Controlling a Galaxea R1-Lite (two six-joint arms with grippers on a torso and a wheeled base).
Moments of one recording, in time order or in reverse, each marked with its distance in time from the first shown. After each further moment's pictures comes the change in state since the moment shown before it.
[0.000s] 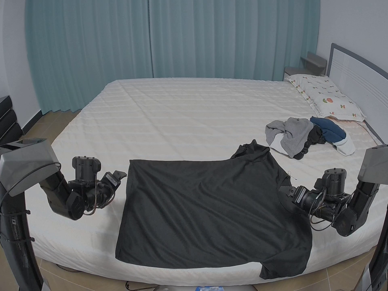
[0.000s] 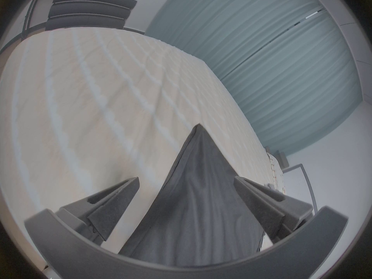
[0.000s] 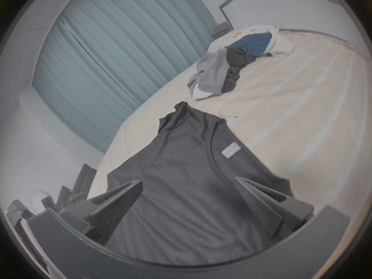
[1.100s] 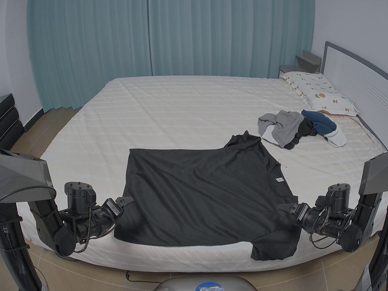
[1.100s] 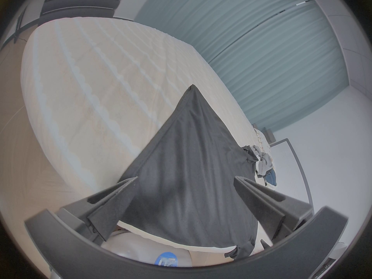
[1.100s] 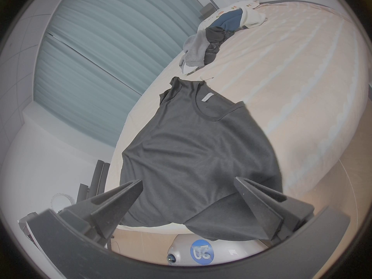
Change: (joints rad) left arm -0.109 -0.121 0.459 -0.334 -0.050 -0.001; right arm 0.036 -0.011 0.224 -0.146 0.096 0.137
